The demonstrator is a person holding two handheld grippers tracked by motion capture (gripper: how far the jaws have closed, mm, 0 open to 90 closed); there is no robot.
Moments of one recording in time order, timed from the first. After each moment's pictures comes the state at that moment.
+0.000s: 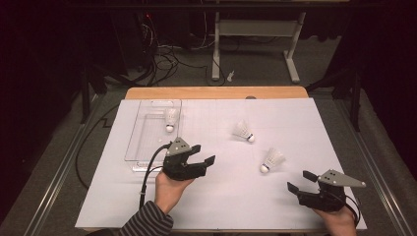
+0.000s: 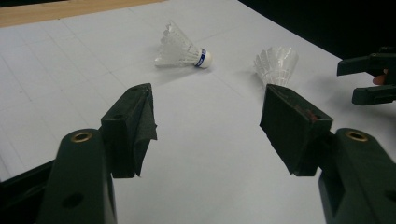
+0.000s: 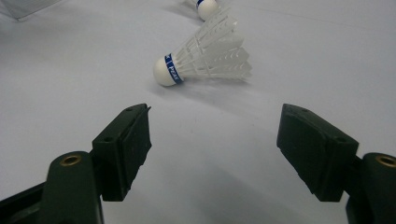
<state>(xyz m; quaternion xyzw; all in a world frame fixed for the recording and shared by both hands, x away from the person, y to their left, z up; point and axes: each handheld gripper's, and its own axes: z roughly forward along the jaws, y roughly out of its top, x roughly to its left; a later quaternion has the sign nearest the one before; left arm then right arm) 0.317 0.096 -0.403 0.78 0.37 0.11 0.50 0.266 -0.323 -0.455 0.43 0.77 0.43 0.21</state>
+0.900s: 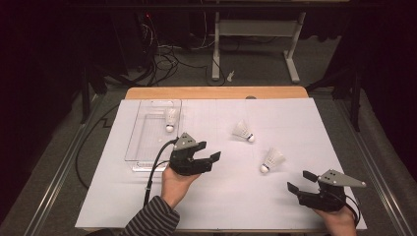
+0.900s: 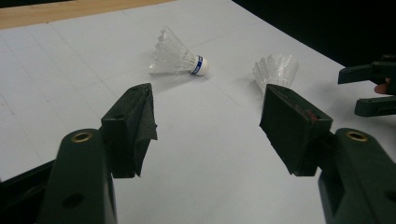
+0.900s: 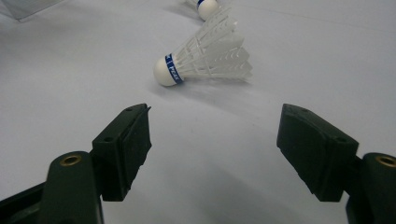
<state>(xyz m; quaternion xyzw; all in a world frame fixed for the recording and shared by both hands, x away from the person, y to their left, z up) 0.331 0.083 -0.403 0.78 0.37 0.10 0.50 0.266 -0.324 -0.455 0.43 0.77 0.43 0.21</state>
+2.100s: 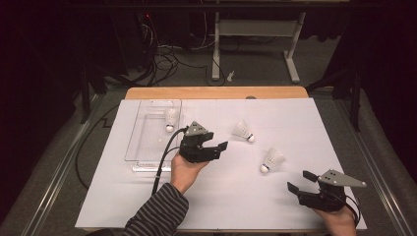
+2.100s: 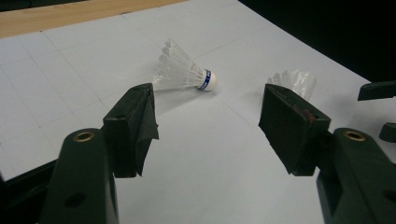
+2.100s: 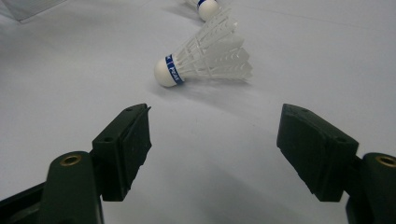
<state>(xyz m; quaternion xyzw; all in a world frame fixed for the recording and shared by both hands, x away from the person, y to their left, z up) 0.366 0.062 -0.399 0.78 0.38 0.10 0.49 0.266 -0.324 -0.455 0.43 0.77 0.43 0.21</state>
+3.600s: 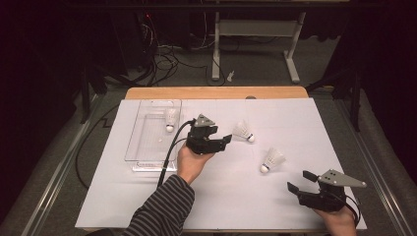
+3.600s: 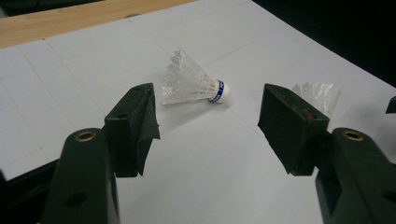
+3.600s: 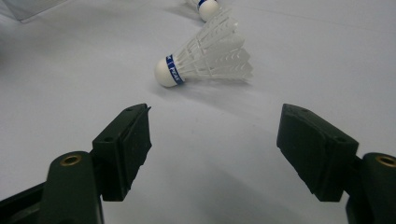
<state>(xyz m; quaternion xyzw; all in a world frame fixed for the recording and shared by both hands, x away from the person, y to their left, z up) 0.391 0.045 -0.399 0.79 0.38 0.10 0.47 0.266 -0.324 -0.455 0.43 0.77 0.43 0.21</state>
